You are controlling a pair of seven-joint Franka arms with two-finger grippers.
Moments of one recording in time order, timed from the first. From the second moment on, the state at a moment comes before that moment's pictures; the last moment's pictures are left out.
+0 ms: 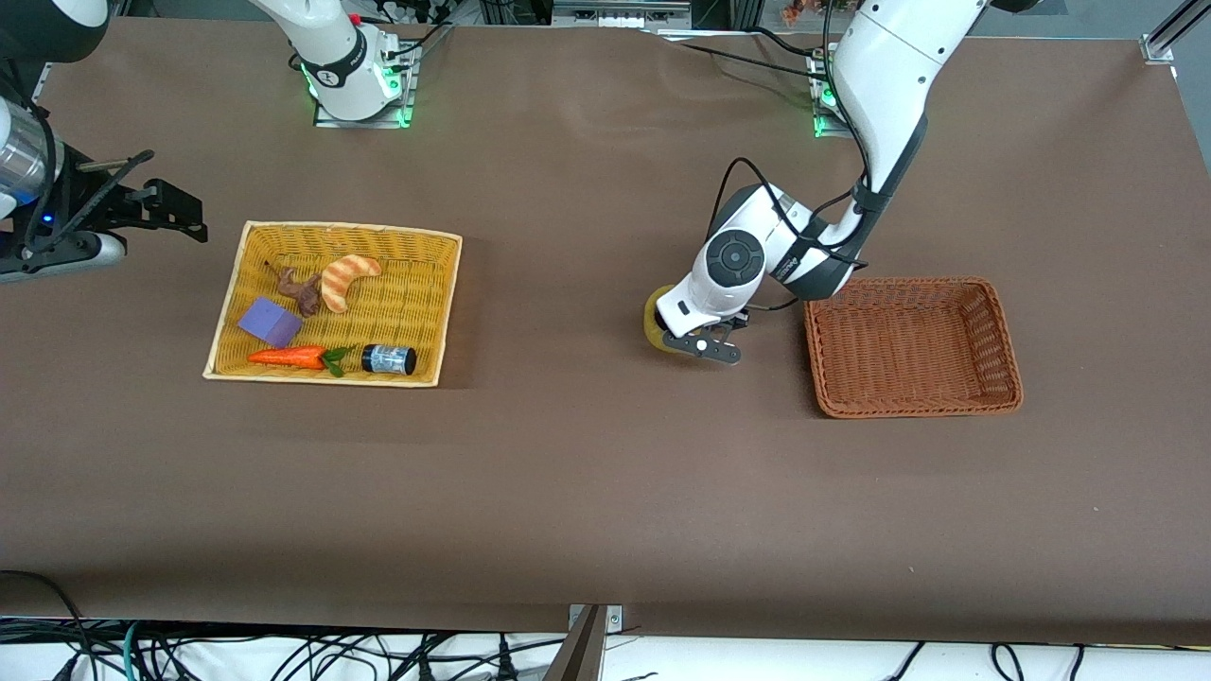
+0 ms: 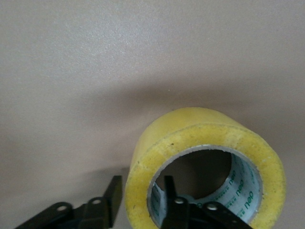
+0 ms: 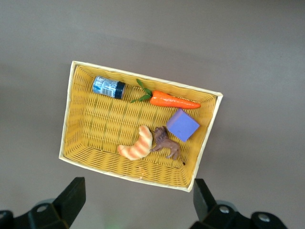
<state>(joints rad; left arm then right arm) -0.37 0.62 -0.25 -1.84 0.09 2.32 -0.40 0.18 0.04 -0.14 -1.62 0.01 1.59 -0.12</state>
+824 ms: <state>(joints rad) -0.13 0.40 -0.23 -1.59 0.12 1.69 -0.20 0.19 0.06 -0.13 -1.62 0.01 1.59 -0.11</state>
